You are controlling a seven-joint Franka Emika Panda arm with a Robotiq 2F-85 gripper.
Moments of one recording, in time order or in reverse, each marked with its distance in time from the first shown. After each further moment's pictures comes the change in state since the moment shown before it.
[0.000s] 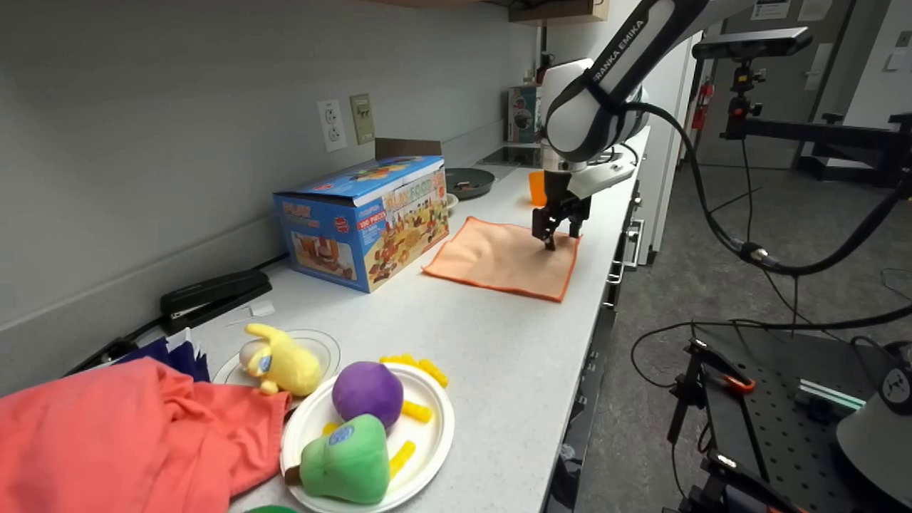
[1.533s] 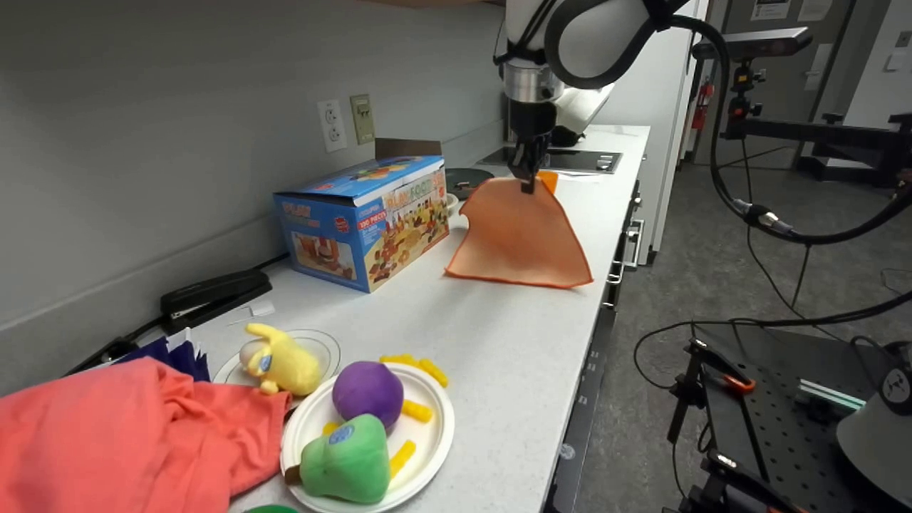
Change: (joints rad) arm 0.103 -0.271 0.128 0.024 -0.318 -0.157 -0.004
